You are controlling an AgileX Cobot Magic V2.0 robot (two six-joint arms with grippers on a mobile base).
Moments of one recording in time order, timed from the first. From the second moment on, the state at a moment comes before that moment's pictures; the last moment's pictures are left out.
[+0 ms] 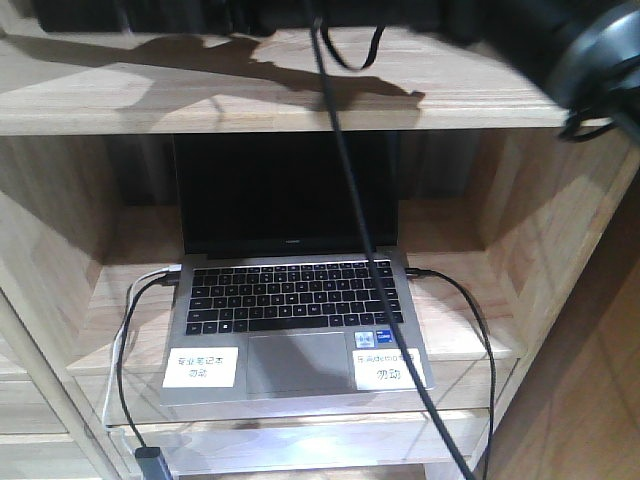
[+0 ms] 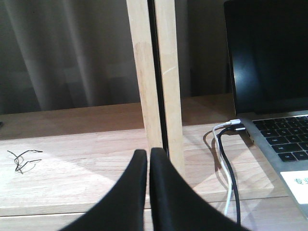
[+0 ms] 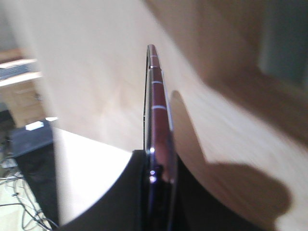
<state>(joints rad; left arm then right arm) 0.08 -0.01 0.03 -0.03 0.18 0.15 0.50 1.95 -2.04 1.13 0.78 -0.97</state>
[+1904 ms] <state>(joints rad) 0.08 -0.01 0.03 -0.03 0.18 0.15 0.50 1.68 -1.78 0.85 0.63 -0.81</state>
